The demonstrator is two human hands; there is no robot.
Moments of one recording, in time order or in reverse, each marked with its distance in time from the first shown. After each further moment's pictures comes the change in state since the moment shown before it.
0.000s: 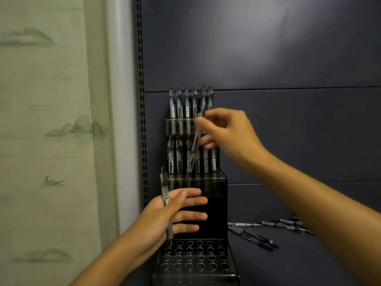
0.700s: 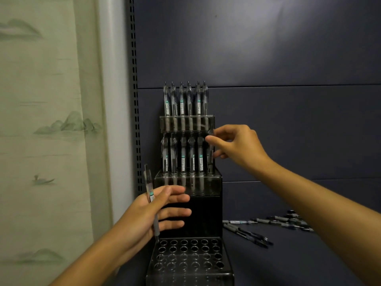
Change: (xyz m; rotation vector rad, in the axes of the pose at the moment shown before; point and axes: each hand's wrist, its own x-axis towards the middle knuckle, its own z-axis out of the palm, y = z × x) left_hand 0.004 -0.002 -0.015 -0.072 0.094 0.000; right_hand -0.004 0.045 -0.028 -0.285 0.009 0.073
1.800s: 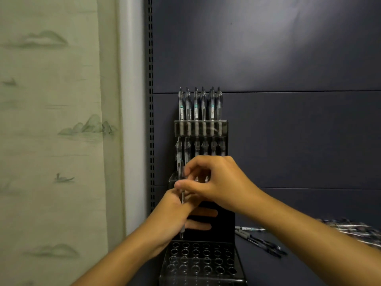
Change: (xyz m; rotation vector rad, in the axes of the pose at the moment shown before) left_hand 0.001 0.009 0.028 0.248 -0.044 0.076; right_hand -0.051 -0.046 0.045 -0.122 -0.315 -0.258
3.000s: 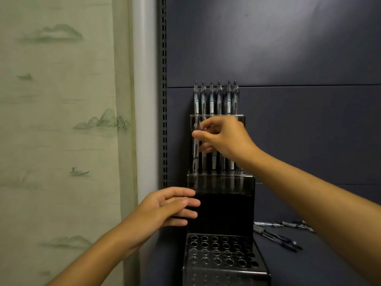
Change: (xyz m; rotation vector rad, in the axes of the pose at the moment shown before) left_hand -0.027 -0.010 -0.073 0.101 -0.020 -0.091; right_hand 0.069 0.001 0.000 0.281 0.174 0.219
